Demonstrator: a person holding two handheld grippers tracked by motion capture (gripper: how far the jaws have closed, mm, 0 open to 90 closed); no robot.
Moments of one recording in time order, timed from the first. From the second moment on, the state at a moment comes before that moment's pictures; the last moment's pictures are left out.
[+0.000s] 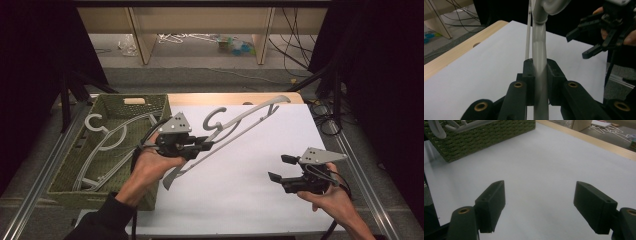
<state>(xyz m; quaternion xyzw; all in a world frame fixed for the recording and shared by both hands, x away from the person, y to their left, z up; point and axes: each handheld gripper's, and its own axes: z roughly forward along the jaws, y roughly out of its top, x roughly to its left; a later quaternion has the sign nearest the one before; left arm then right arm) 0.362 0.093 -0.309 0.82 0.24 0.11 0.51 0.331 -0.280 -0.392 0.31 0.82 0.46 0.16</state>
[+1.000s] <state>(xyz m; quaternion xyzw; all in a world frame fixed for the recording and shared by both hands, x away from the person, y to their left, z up) 0.372 0.223 -0.243 0.76 0.33 0.16 0.54 0.328 -0.279 -0.400 0.30 0.82 0.45 0.15</state>
